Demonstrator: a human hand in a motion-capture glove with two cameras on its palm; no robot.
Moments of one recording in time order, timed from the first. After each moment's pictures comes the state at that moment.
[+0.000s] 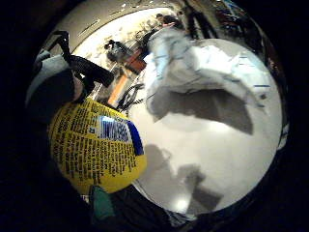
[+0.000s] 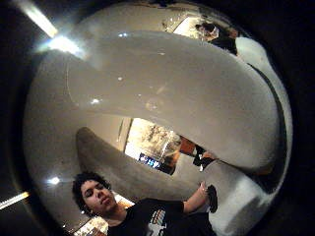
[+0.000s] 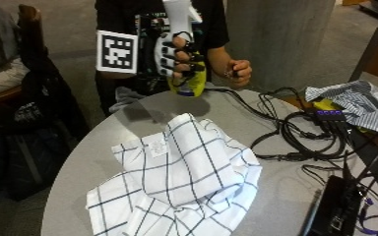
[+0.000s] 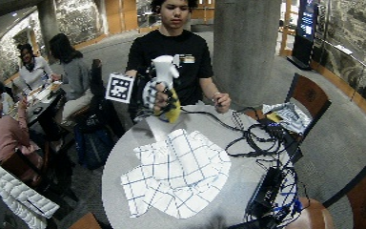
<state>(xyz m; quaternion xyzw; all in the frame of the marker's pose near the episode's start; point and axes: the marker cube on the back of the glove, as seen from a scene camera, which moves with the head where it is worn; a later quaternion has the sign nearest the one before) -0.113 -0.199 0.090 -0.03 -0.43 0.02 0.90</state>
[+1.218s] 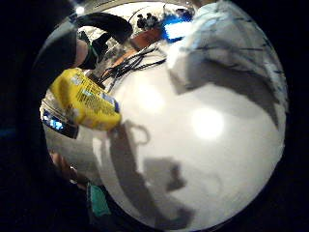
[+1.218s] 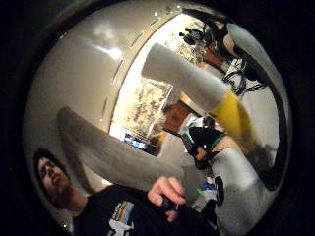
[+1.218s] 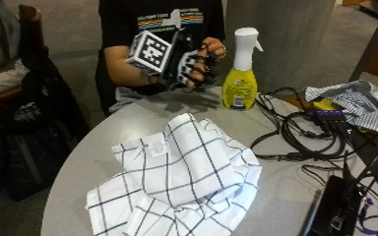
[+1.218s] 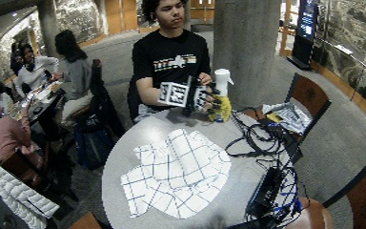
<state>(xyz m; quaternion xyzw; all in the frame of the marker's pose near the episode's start) -0.178 -0.098 0.148 -0.04 -0.30 -0.03 0.95</state>
